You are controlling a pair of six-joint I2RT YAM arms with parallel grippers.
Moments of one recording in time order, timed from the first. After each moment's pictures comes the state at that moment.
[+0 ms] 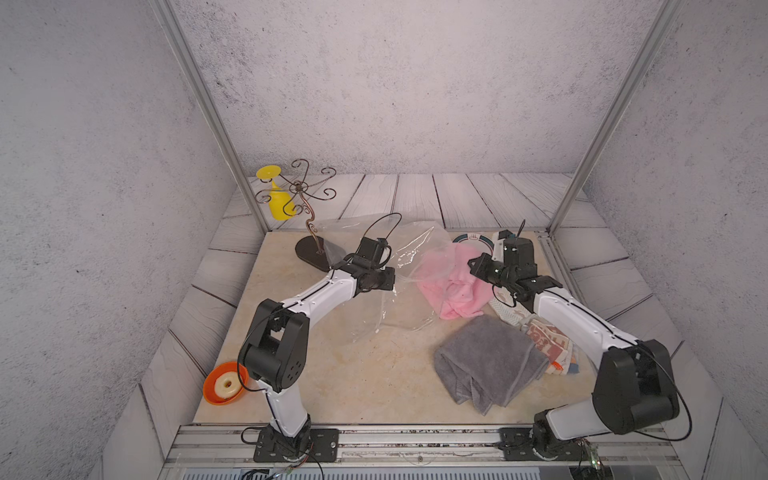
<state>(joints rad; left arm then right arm) -0.49 1.80 1.34 -0.39 0.11 -0.28 0.26 1.40 1.06 -0.16 -0.24 0.62</state>
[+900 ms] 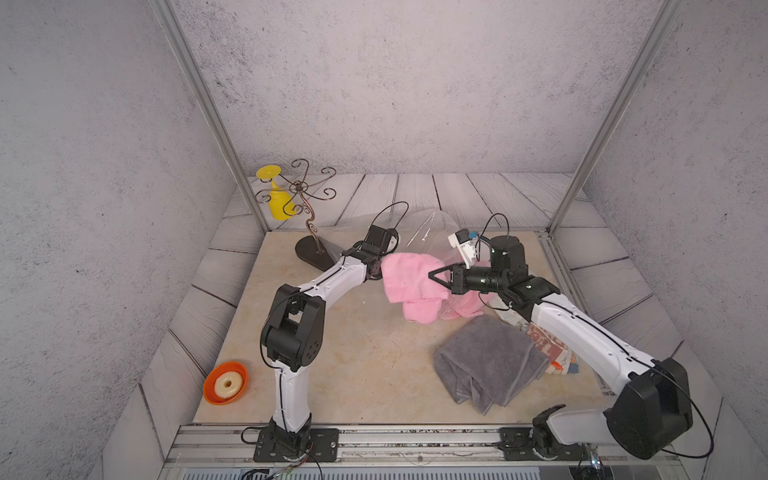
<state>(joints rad) -0.48 1.97 1.56 -0.42 0.27 -0.33 0.45 1.39 1.10 -0.23 -0.67 0.37</state>
